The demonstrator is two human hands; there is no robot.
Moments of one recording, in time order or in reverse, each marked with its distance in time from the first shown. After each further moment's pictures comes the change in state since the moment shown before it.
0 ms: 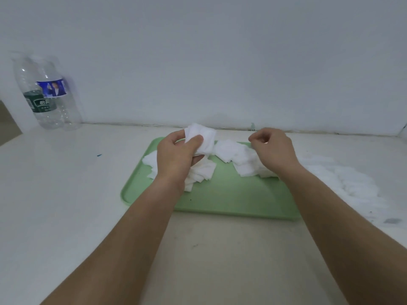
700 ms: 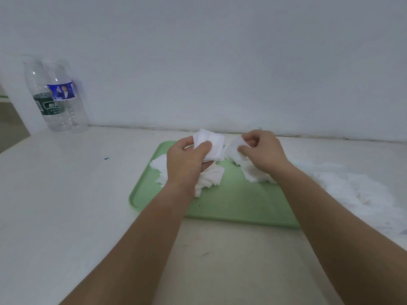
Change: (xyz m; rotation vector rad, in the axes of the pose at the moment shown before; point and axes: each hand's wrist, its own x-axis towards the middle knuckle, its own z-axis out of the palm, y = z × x) left_hand 0.001 0.001 -0.001 -0.054 0.003 -0.044; right_hand 0.017 -0.012 0.033 -0.011 -0.088 -0.074
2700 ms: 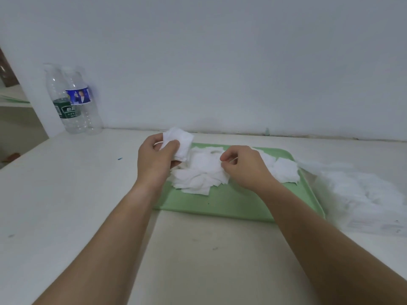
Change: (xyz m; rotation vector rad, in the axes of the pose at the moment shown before) left_hand 0.021 0.017 -0.072 0.226 0.094 0.175; right_hand -0.043 -0.030 0.039 -0.042 -0.179 -0.069
